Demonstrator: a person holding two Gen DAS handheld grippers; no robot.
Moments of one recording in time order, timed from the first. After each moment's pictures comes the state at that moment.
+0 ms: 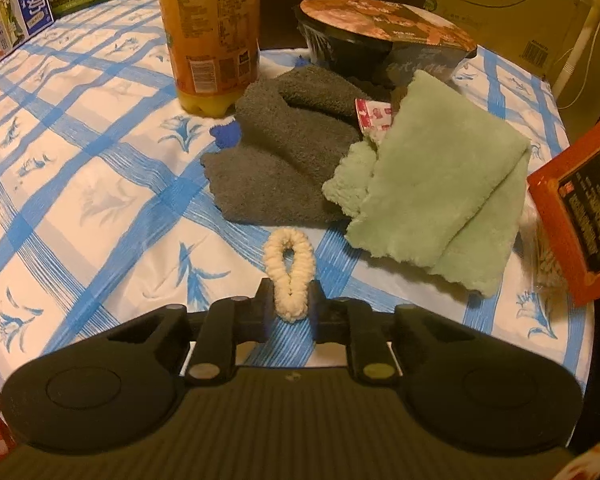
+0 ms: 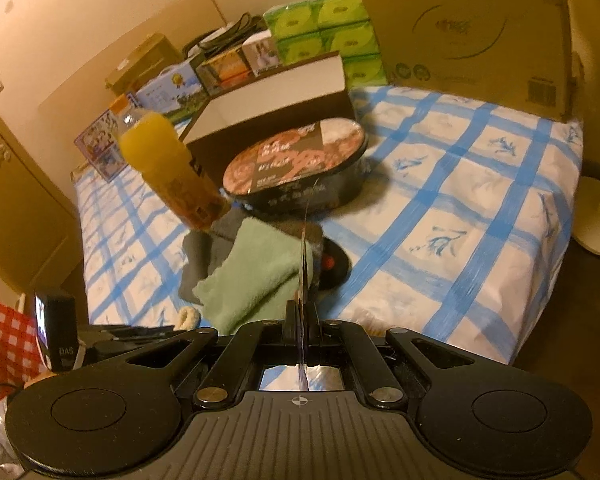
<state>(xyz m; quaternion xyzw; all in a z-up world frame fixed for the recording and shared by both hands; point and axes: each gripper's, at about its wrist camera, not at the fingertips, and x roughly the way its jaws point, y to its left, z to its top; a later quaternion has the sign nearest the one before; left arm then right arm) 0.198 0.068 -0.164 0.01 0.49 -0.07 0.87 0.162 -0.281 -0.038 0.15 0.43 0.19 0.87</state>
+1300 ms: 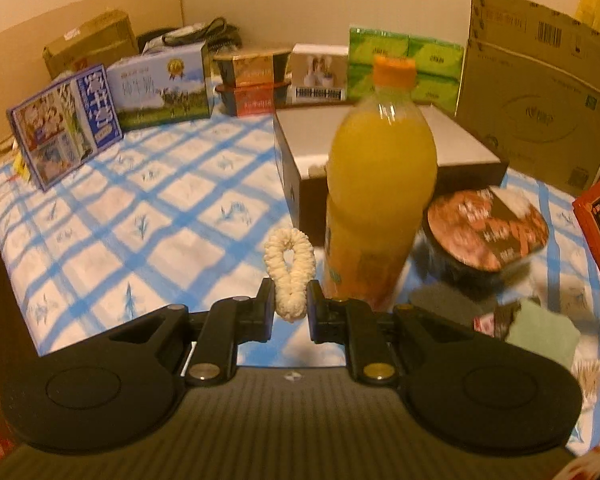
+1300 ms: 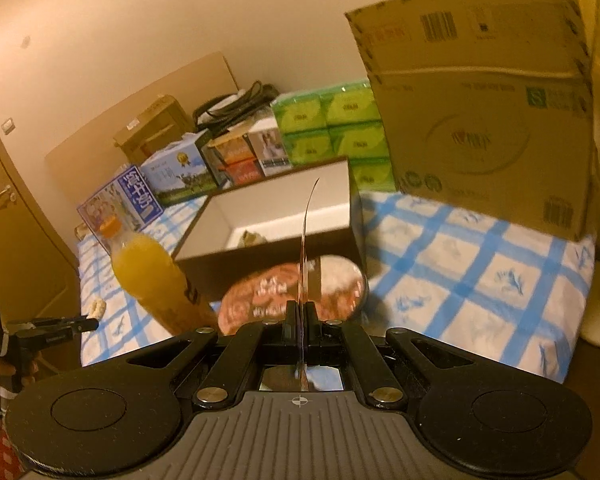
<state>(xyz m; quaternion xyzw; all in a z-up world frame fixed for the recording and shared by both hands) 0.282 0.180 -0.030 0.03 0.36 -0.03 0.93 0.268 -0.295 0.026 0.14 0.34 0.20 0.91</state>
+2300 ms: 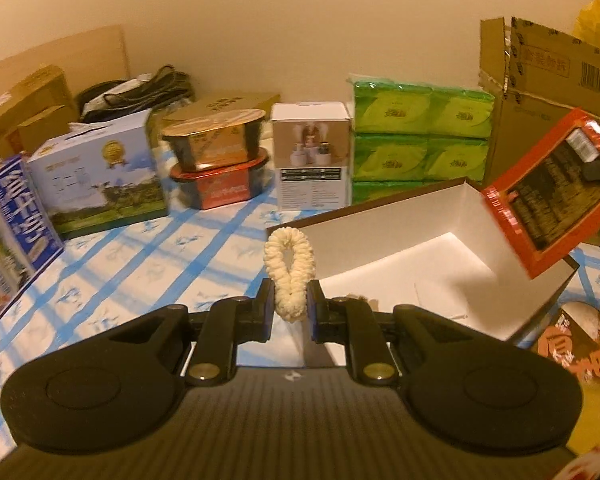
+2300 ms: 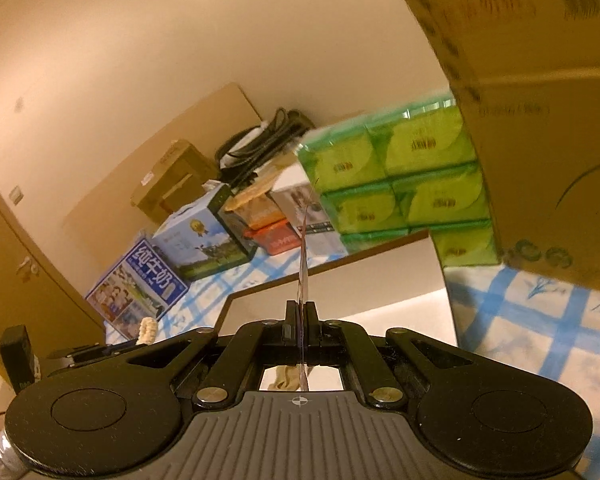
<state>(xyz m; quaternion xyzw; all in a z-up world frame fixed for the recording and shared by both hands) 0.525 0.205 -0.018 0.07 0.31 -0.11 0.94 0.531 -0.222 -0.003 0.24 0.31 0.25 0.88</state>
